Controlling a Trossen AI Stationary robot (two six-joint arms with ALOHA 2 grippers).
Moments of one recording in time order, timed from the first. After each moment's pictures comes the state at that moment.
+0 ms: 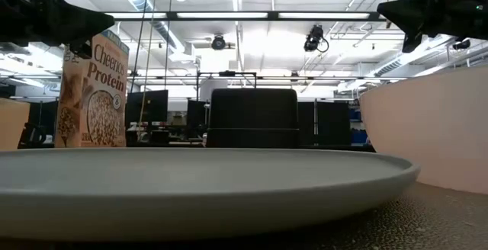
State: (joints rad) left arm -0.38 0.01 0.01 0.13 -0.49 0.01; right arm -0.19 0.01 0.07 0.25 0.03 0.13
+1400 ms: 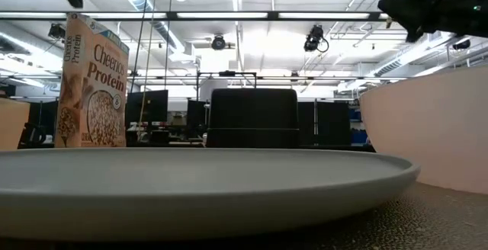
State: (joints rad) left arm -0.37 0.14 0.45 -0.05 -0.64 -0.03; right arm -0.19 0.01 0.07 0.31 0.09 -0.14
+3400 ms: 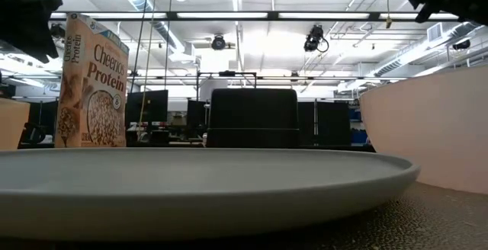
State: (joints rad) left arm -0.24 0.44 0.81 -1.57 -0.61 -1.16; right arm -0.19 0.03 0.07 0.57 0.10 -0.19
